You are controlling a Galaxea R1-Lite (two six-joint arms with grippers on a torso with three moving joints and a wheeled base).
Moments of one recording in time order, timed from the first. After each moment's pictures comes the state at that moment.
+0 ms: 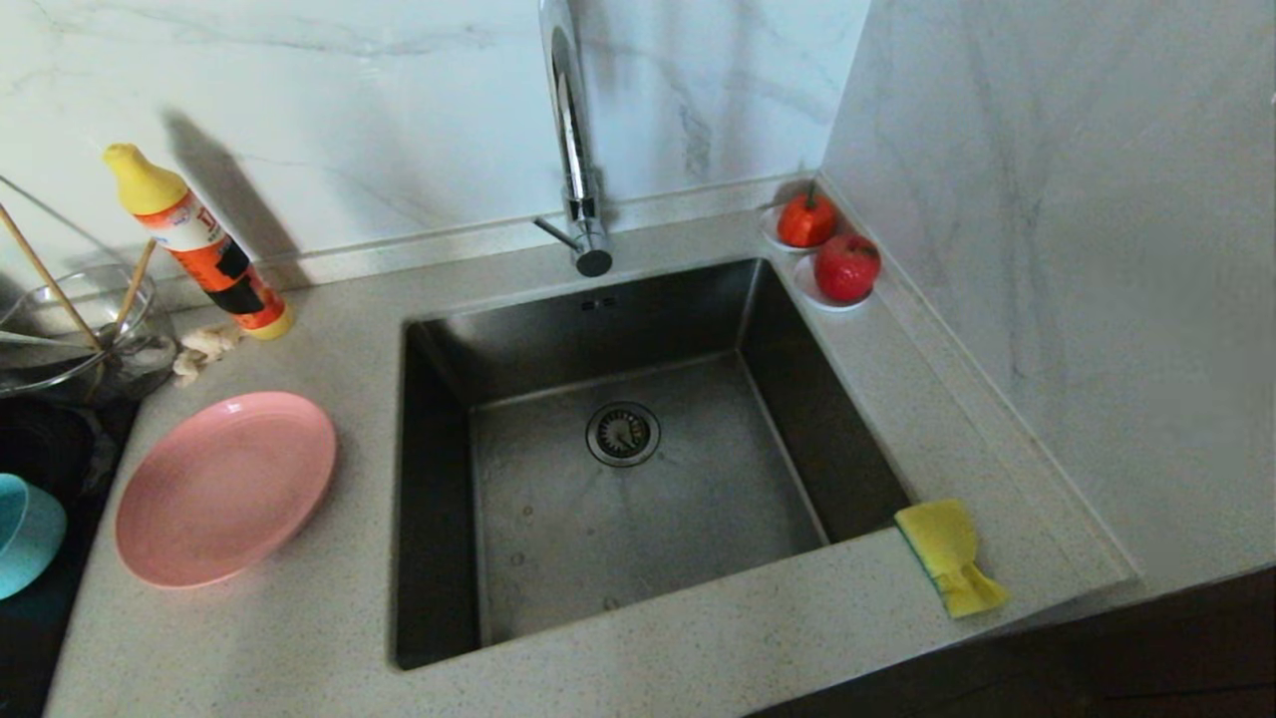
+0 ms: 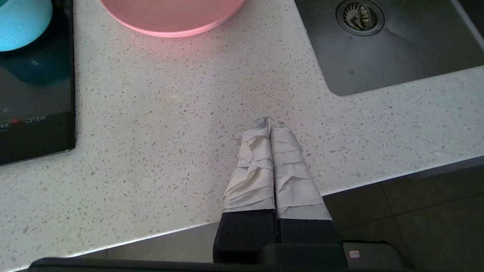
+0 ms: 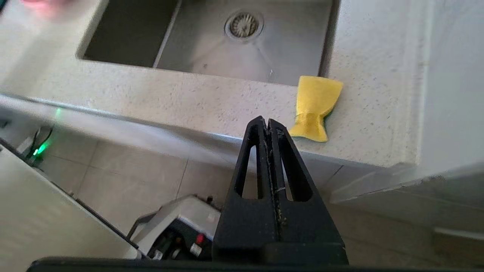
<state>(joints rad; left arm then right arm) 0.01 0.00 -0.08 0.19 -0.01 0.03 0.27 0.50 -0.53 0.15 0.24 -0.02</state>
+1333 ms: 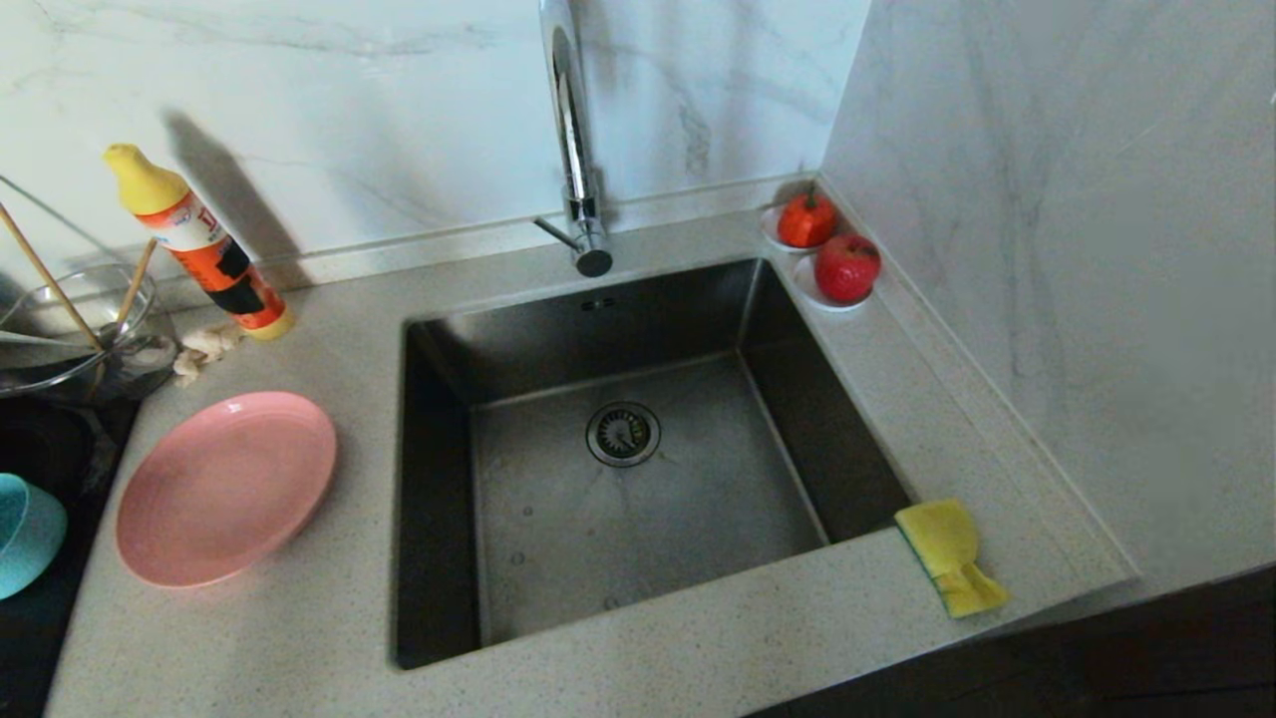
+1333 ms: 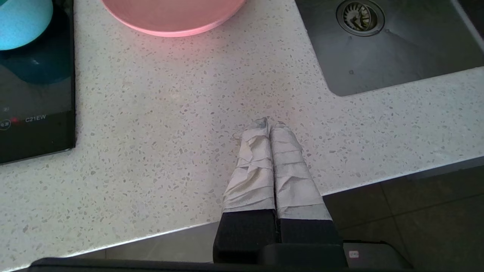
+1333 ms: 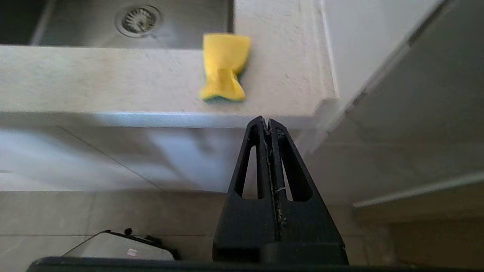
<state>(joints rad) 0.01 0.00 -0.08 0.19 -0.01 0.03 0.07 0.26 -0.02 -0.26 0.11 -0.11</state>
